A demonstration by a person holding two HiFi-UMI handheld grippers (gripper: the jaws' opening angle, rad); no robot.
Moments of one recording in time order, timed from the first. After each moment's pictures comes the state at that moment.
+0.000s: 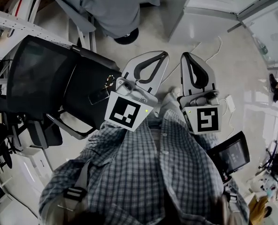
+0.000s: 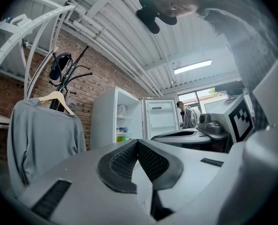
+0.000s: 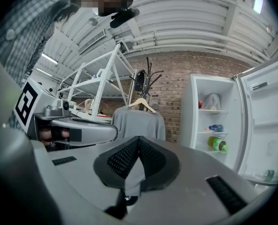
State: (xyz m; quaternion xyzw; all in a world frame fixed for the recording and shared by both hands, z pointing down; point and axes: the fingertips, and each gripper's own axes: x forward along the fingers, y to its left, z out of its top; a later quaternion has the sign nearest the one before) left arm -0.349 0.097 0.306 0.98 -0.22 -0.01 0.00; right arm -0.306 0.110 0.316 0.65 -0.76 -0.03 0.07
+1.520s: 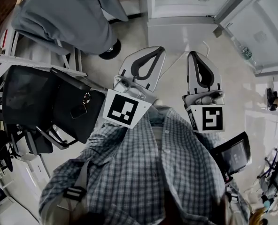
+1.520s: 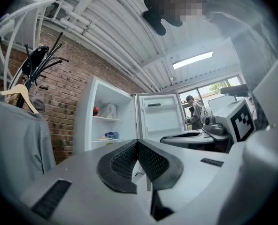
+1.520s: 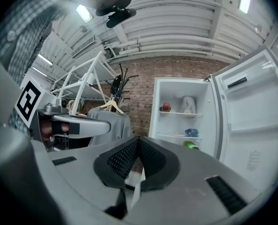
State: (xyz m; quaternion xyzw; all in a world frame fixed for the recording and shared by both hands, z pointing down) left arm -0.104 0.091 0.289 0.97 -0.23 -0.03 -0.02; right arm -0.040 0.120 0.306 0.67 -0.74 -0.05 0.05
